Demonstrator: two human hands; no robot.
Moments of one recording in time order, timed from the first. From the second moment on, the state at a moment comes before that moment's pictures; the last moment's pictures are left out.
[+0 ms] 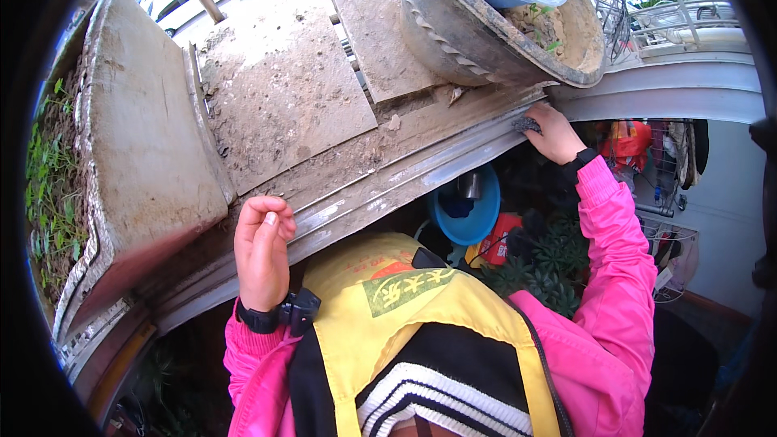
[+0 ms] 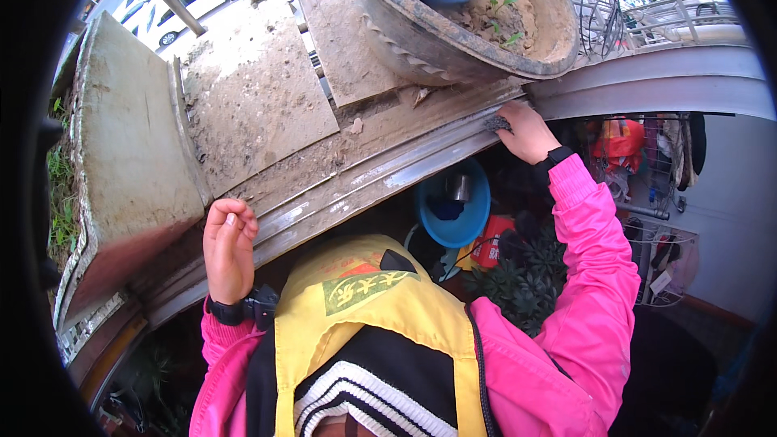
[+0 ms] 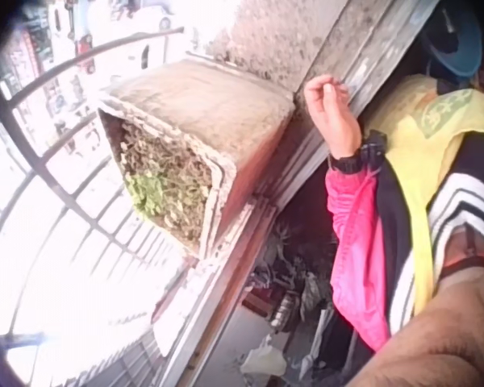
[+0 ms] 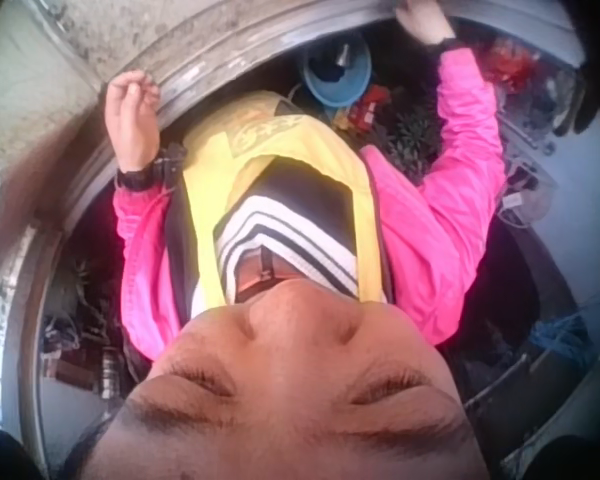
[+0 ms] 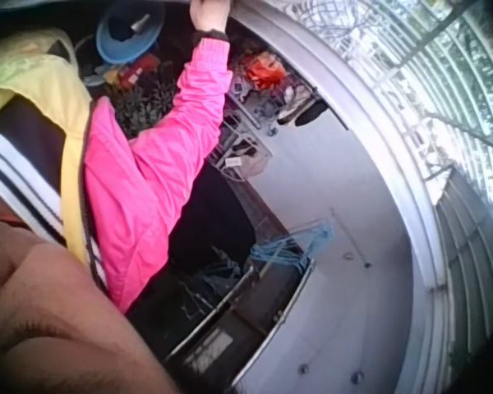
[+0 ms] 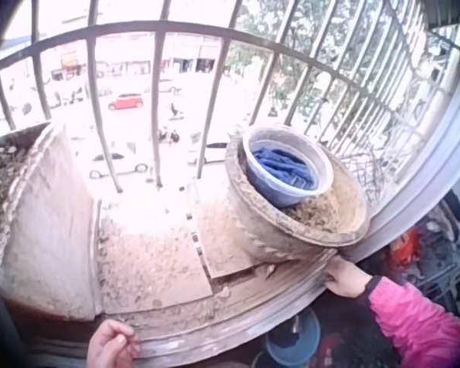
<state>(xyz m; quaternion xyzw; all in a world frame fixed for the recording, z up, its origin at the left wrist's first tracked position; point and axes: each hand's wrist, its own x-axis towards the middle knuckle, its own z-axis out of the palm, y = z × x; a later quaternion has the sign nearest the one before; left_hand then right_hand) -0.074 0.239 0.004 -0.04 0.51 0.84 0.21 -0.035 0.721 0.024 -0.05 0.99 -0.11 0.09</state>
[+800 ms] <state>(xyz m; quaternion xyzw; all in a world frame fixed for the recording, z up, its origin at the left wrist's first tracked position) -0.081 0.226 0.005 0.00 0.50 0.83 0.25 -0.061 0.581 0.049 -0.13 0.96 -0.25 0.08</state>
